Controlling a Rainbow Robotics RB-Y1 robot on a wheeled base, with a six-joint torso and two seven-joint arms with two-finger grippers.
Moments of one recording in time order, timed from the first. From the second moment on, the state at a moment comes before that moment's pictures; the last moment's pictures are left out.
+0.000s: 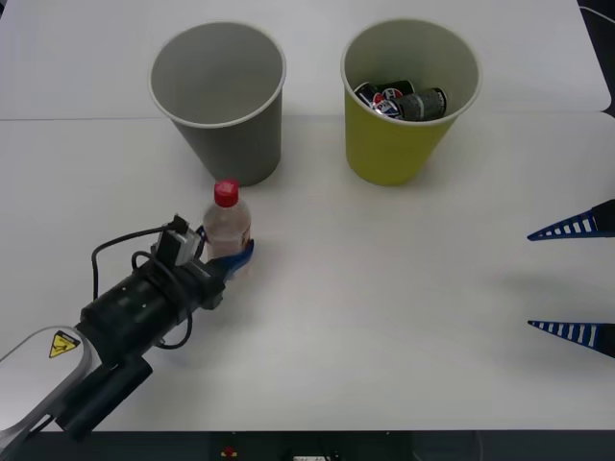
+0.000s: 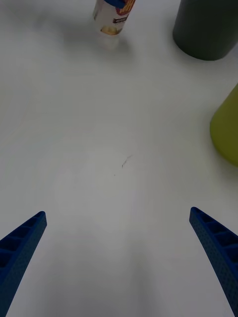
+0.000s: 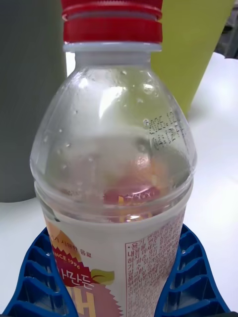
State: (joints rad) right arm 0.26 -1.13 -0.26 -2.01 1.31 -1.13 -0.09; left arm 0.06 0.68 -0.42 -1.84 -1.29 -0.16 0.15
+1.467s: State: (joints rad) right arm 0.26 -1.13 -0.26 -2.01 1.31 -1.13 -0.09; left arm 0.02 1.14 0.23 -2.33 -1.85 -0.97 1.38
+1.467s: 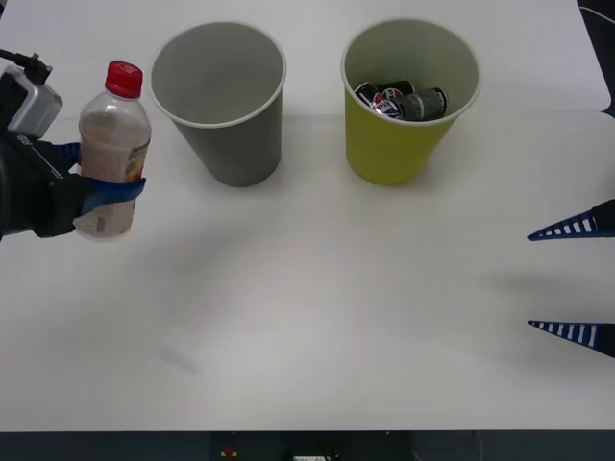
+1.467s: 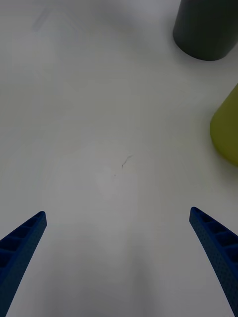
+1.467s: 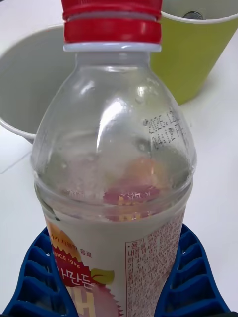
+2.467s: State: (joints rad) right arm 0.26 -1.13 -0.26 -2.01 1.31 -1.13 -0.09; left arm -0.88 1.22 -0.34 -1.78 -1.66 -1.12 1.37
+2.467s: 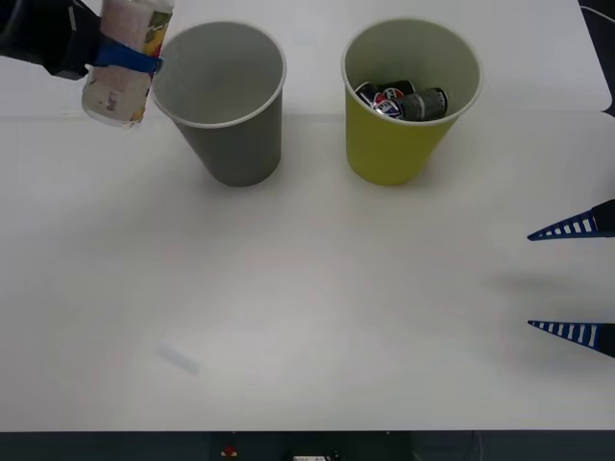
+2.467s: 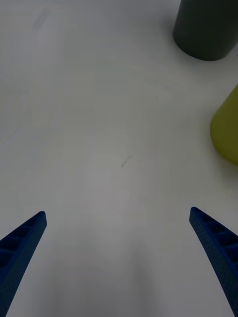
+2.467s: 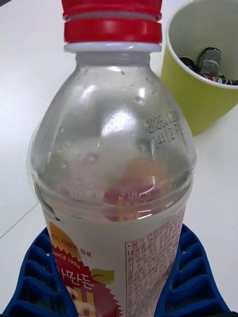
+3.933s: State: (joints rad) right arm 0.26 -1.13 -0.26 -2.01 1.31 -1.13 -0.09; left arm -1.16 0.98 -0.54 -1.44 -1.72 -1.15 1.24
